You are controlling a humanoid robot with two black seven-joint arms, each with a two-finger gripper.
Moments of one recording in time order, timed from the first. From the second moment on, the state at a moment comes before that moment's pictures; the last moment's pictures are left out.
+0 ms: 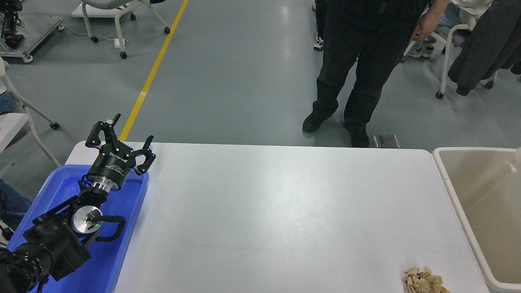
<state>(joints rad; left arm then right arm) -0.66 0.32 -0.57 -0.36 -0.18 -0.69 -0.55 0.79 -0.79 -0.03 0.12 -0.24 0.37 0.21</state>
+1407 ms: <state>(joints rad) -0.66 0.32 -0.57 -0.36 -0.18 -0.69 -0.55 0.63 -0.48 0.51 0.03 0.17 0.03 -0.11</state>
